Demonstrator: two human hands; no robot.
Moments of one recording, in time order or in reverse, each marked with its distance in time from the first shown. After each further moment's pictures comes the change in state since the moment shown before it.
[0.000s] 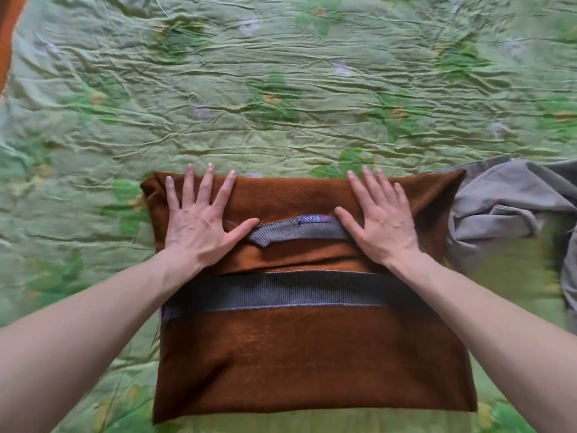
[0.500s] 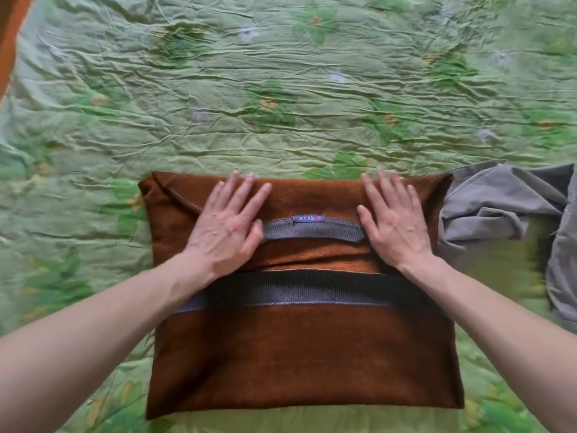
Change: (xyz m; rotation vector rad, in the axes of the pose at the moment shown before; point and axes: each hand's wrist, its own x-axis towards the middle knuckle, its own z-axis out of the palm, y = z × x) left_hand -0.009 0.040 -0.014 -0.150 0.121 0.268; right_hand -0.010 0.028 -0.012 -0.042 0.094 -0.020
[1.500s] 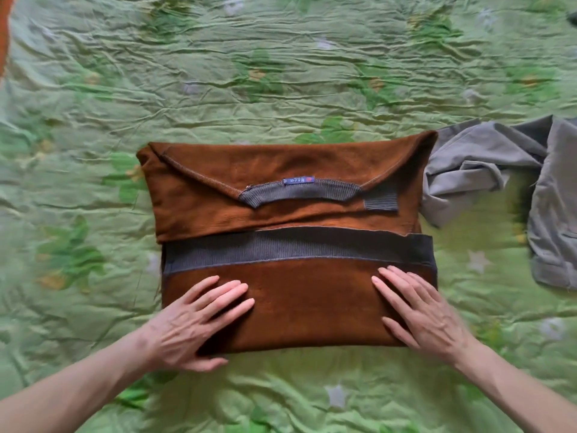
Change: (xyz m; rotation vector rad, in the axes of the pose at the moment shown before) left_hand -0.203 0.006 0.011 0.120 -0.310 0.595; right_hand -0.236 0.042 0.006 -0.016 -0.114 -0.439
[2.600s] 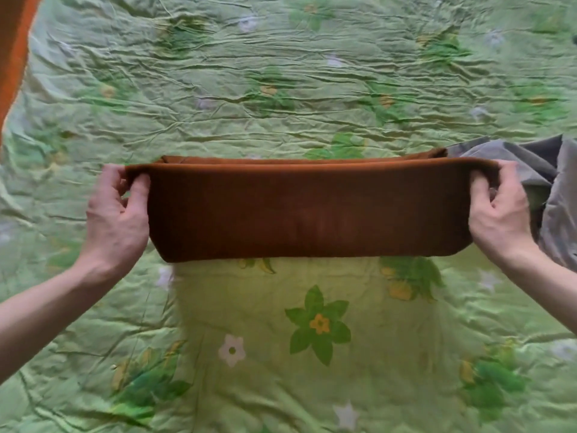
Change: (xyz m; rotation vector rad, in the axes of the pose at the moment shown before) left_hand 0.027 -0.119 -0.119 -0.871 0.914 -1.064; right_hand 0.137 0.087 -0.120 0.560 0.517 0.822
